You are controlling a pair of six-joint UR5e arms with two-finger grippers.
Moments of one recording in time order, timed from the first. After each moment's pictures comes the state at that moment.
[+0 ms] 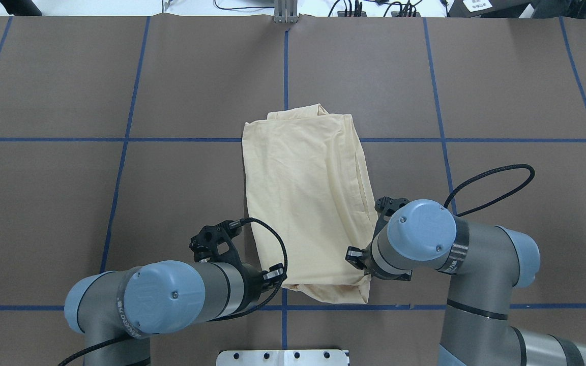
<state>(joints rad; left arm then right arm) -0.18 -2.05 -1.92 -1.91 -1.60 -1.84 0.33 -1.25 1.95 -1.52 1.86 1.66</state>
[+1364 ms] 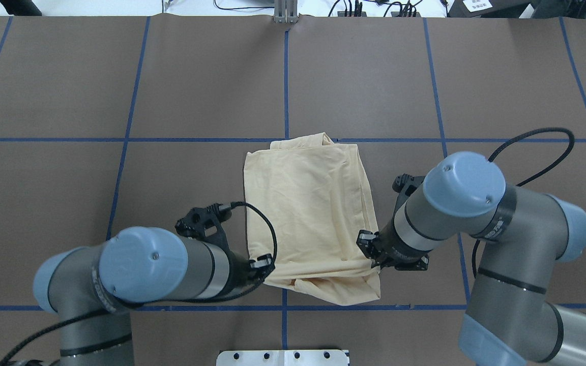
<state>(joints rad) -0.29 -2.05 -2.01 -1.77 -1.76 -1.76 0.49 -1.25 2.06 -1.58 2.10 1.63</state>
